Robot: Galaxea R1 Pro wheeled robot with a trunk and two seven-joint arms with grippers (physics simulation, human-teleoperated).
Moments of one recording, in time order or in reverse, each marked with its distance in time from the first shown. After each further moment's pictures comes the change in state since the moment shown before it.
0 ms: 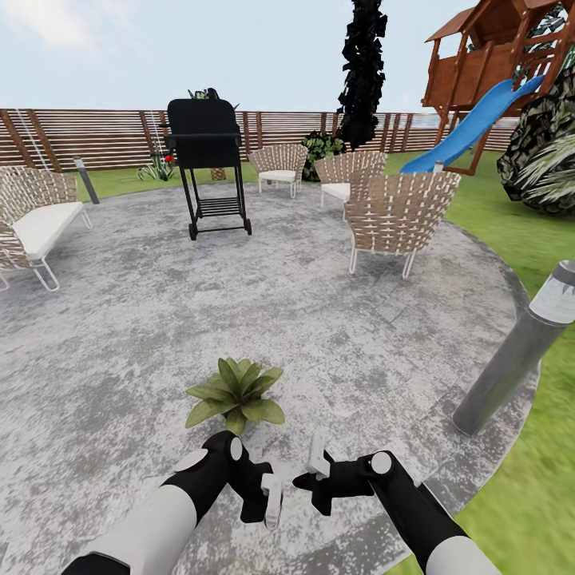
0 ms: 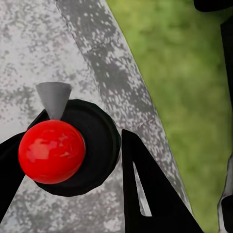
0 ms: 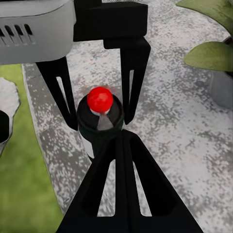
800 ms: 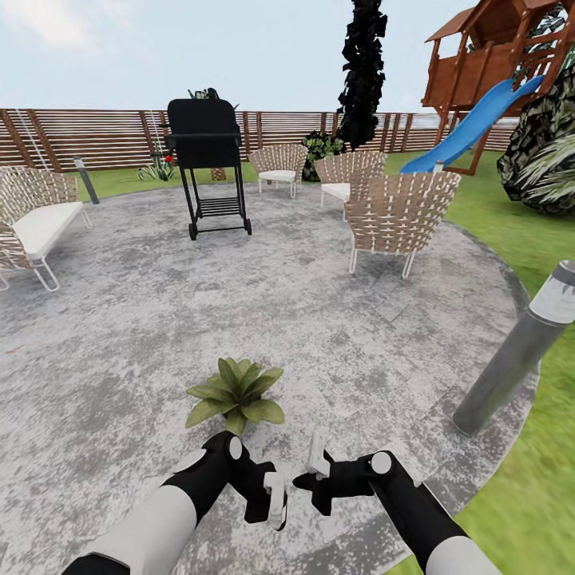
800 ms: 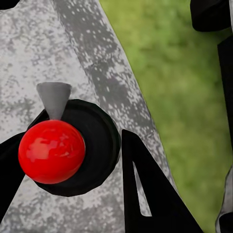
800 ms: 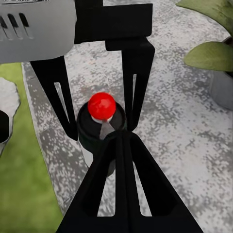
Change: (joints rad) left arm 0.002 0.000 0.000 0.000 0.065 -0.004 0.000; right arm 0.000 0.000 0.000 0.000 0.000 0.000 0.000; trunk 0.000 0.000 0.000
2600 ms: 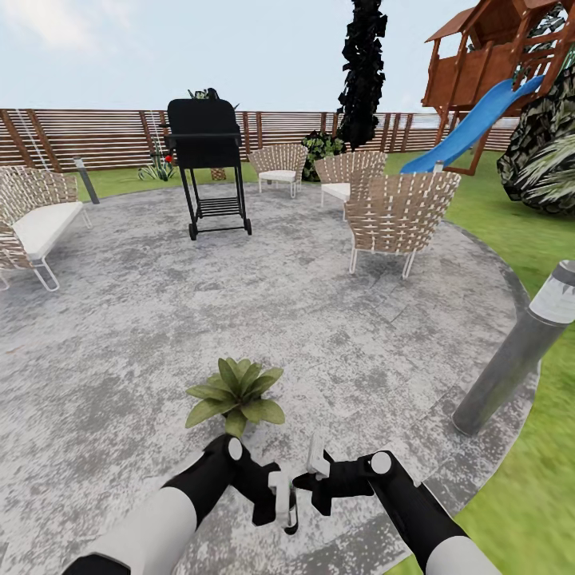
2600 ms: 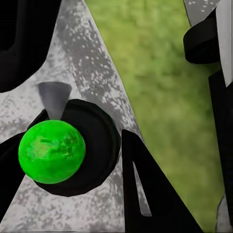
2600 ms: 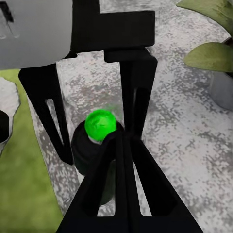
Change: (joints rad) left arm 0.002 0.000 -0.013 0.018 0.126 -0.004 0.003; right arm 0.000 0.000 0.002 -0.001 0.000 -0.001 0.000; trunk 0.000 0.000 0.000
